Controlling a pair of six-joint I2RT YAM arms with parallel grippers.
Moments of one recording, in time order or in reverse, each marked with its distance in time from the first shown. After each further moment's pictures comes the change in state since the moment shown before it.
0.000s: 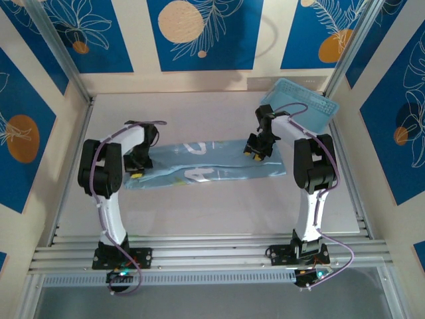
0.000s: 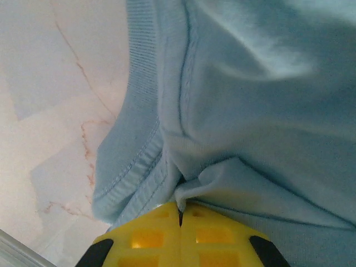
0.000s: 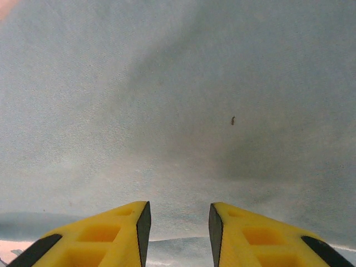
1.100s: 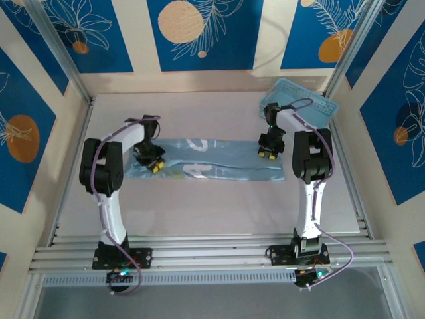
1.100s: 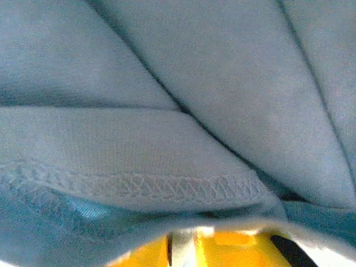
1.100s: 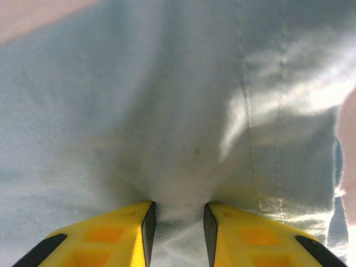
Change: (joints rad) left arm 0.029 0.100 0.167 0.155 0.485 -0.397; right arm -0.069 0.122 0.110 -0.182 0.196 -0.066
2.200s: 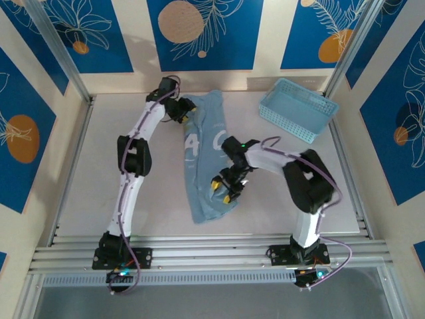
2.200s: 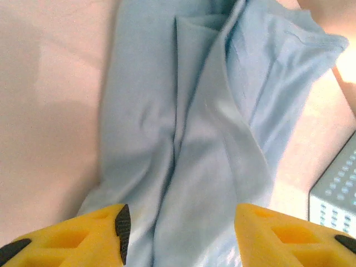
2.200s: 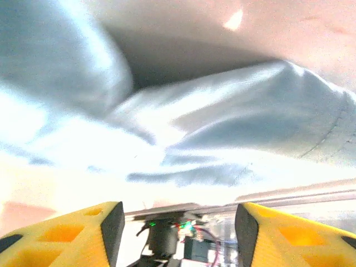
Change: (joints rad) left arm -0.084 0.495 0.958 0.162 0.204 0.031; right arm 0.417 -0.411 -0.480 0.256 -0.520 0.980
